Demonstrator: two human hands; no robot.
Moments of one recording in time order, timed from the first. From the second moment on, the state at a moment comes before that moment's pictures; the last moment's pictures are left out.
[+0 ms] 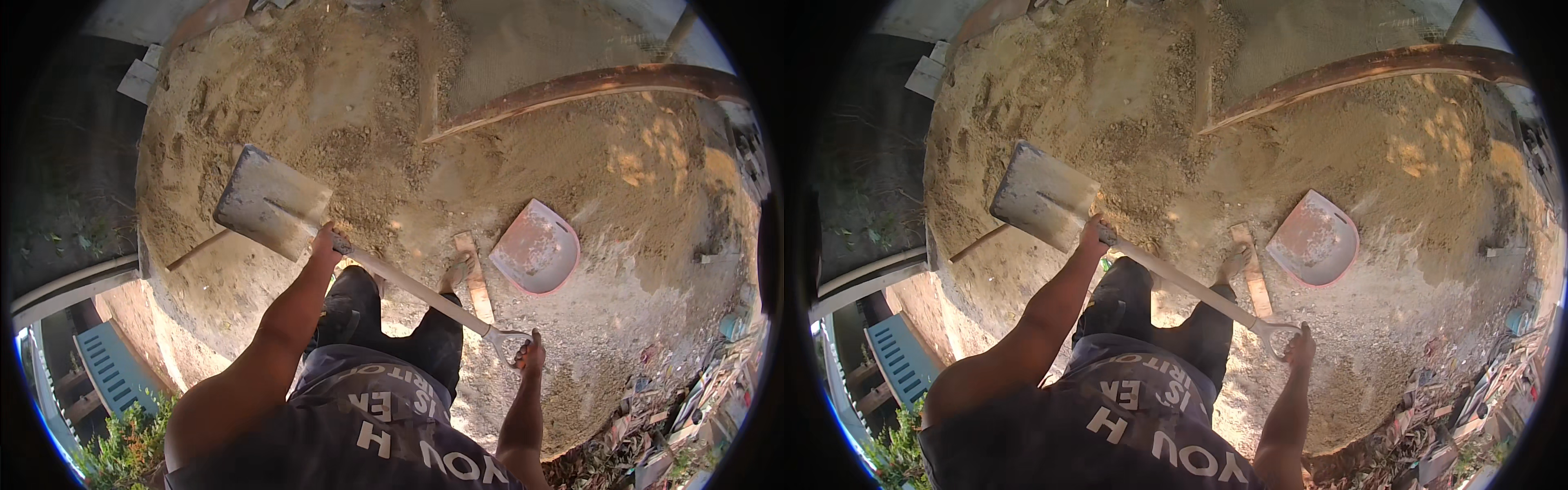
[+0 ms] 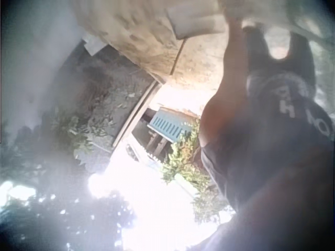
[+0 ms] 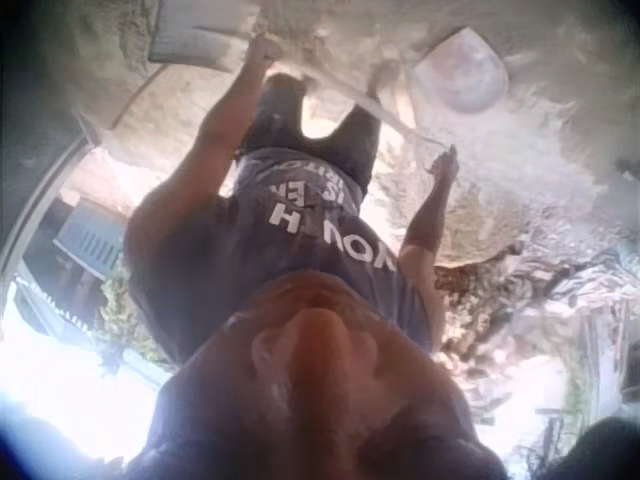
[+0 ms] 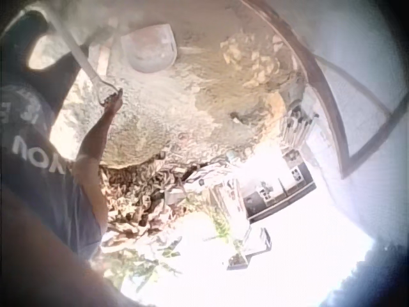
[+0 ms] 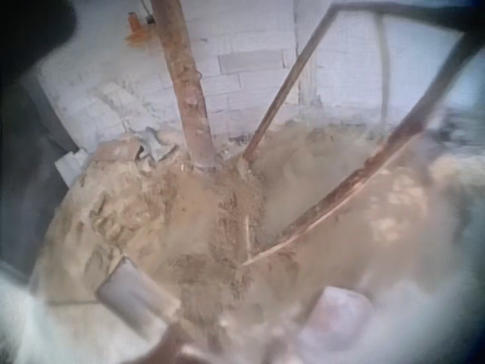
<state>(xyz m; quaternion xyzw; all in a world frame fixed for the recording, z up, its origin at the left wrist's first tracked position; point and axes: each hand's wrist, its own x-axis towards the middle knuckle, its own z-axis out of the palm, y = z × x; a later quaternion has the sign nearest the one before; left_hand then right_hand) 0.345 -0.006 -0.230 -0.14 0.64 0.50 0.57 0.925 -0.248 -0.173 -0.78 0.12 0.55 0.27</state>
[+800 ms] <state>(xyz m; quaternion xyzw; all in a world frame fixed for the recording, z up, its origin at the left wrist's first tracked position) 0.648 0.229 -0.745 -0.33 0.39 0.47 0.72 1.228 0.034 -0.412 -0.95 -0.24 0.17 0.12</state>
